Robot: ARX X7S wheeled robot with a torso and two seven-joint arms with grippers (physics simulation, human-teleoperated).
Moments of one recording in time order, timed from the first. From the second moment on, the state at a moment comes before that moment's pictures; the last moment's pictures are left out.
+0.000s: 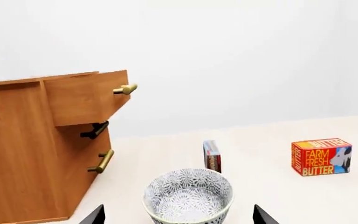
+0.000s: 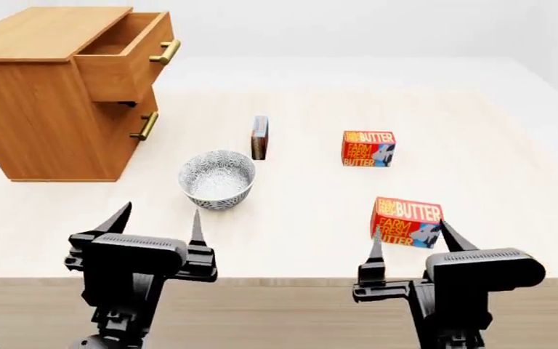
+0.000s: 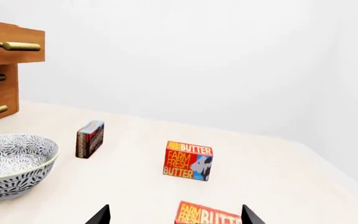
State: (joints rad) left arm -0.10 -0.22 0.11 0.49 -0.15 -0.44 -0.12; right arm 0.01 0.23 -0.08 -0.60 0.06 0.53 0.13
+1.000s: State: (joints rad) left arm -1.15 -0.23 0.08 0.62 -0.33 -1.48 -0.11; right arm 1.02 0.51 0.13 -0.82 1.09 1.53 0.61
